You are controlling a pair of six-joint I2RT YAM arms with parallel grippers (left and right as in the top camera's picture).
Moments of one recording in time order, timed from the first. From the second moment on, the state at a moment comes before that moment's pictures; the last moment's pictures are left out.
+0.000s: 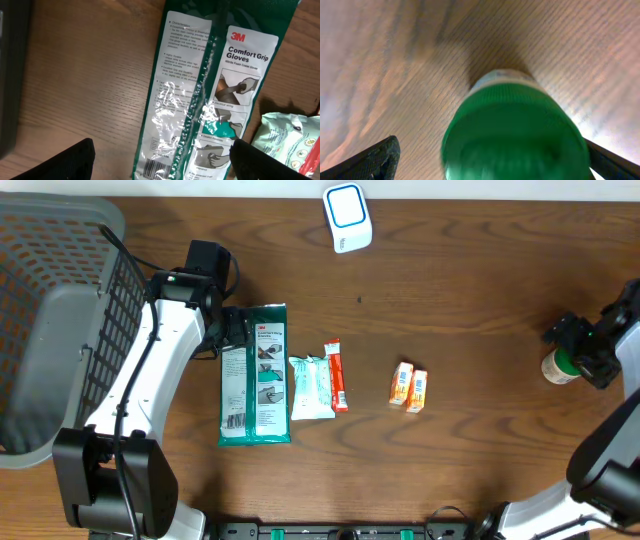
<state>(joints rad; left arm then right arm) -0.14 1.69 1.39 -1.11 -0.08 -0.39 -0.52 1.81 1.31 -0.79 -0.07 0.31</state>
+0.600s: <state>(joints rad) -0.14 1.69 1.39 -1.11 -0.08 -0.39 -0.32 1.54 1.33 -0.73 -0.49 0.38</state>
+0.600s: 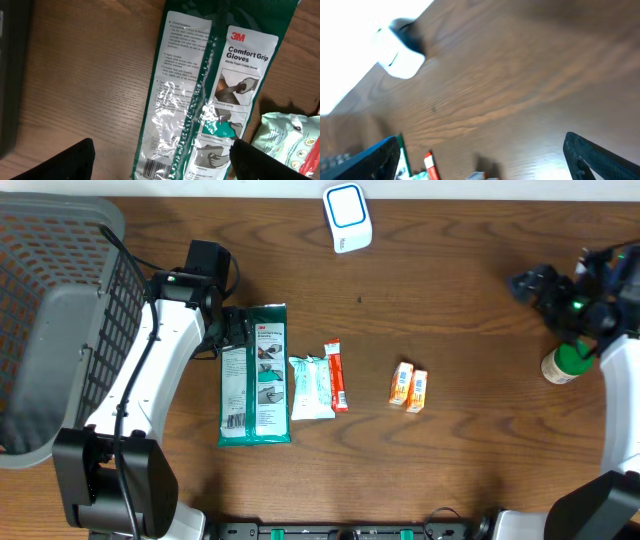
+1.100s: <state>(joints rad) -0.14 1.69 1.39 -1.11 -0.08 -0.39 -0.10 1.54 1.33 -0.66 -0.41 0.38</state>
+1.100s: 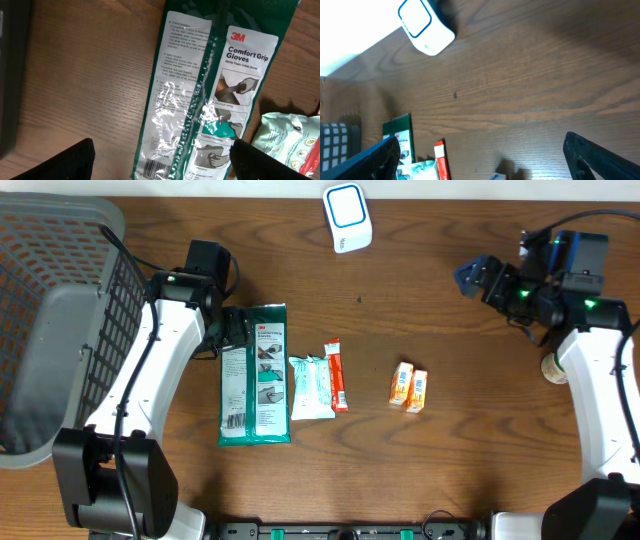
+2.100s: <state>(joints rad) -0.14 1.69 1.39 -1.11 -0.08 -0.39 0.51 1.54 1.33 -0.88 -0.01 0.38</state>
